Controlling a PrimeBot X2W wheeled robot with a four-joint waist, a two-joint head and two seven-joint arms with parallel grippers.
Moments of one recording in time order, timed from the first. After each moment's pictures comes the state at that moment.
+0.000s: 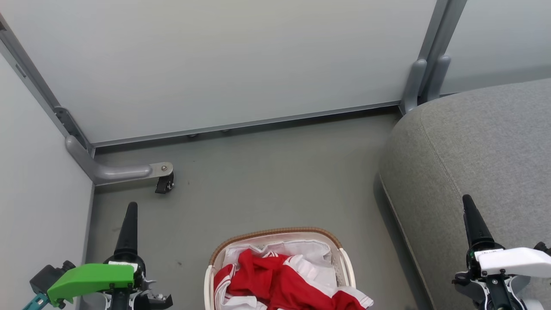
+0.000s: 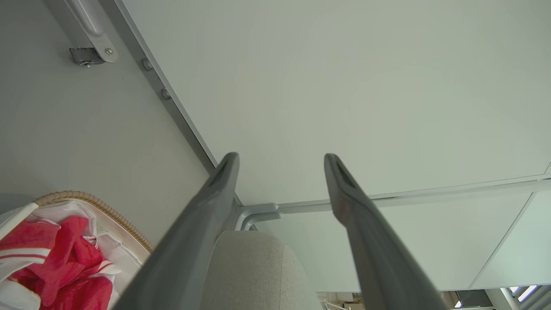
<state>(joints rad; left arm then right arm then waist) -0.05 0.04 0.02 0.24 -1.42 -0.13 0.00 -0.05 -0.03 -0.14 0.22 1.33 0.13 0.00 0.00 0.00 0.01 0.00</state>
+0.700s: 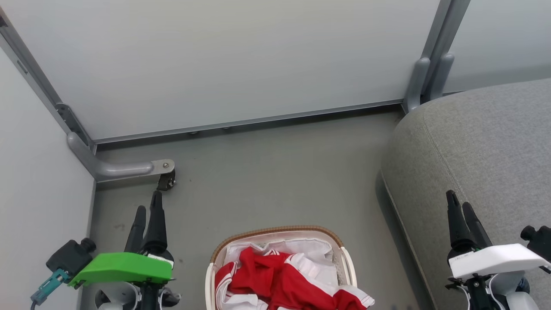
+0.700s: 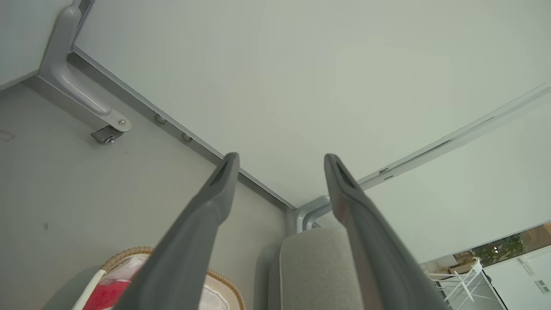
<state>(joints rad) -0.06 0.04 -0.07 0.16 -1.00 -0.08 -0.07 -0.03 -0.04 -0.09 0.15 0.86 0.13 -0.07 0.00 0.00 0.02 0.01</state>
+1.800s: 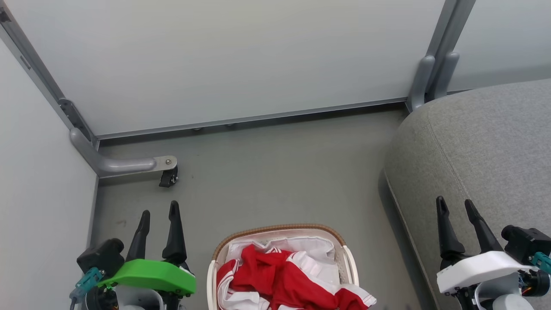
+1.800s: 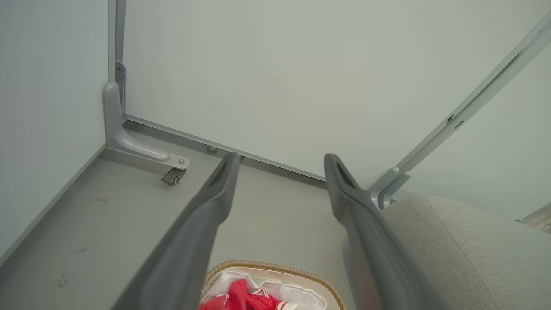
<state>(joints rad) -0.05 0.04 -0.14 0.22 -0.59 -0.03 -0.17 -0.01 -0.04 -0.08 0.14 0.39 0.13 -0.16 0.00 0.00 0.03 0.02</state>
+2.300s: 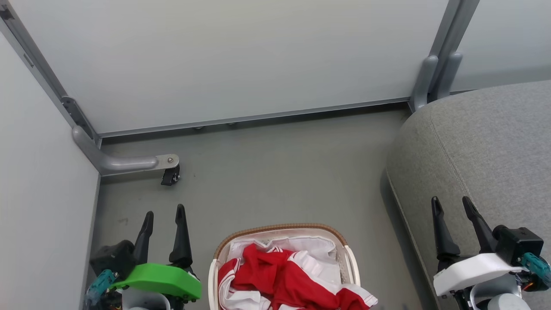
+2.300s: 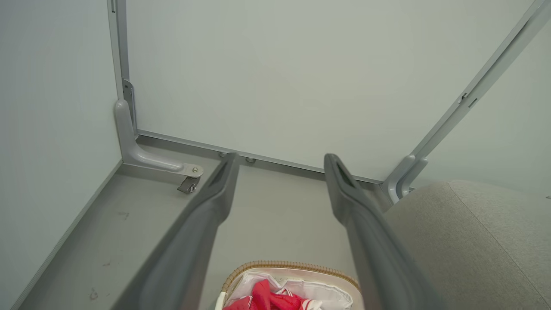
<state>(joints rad) -0.05 0.04 -0.16 0.25 -0.47 -0.03 -0.20 -0.01 -0.04 -0.07 0.14 0.25 0.13 -0.20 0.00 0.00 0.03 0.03</state>
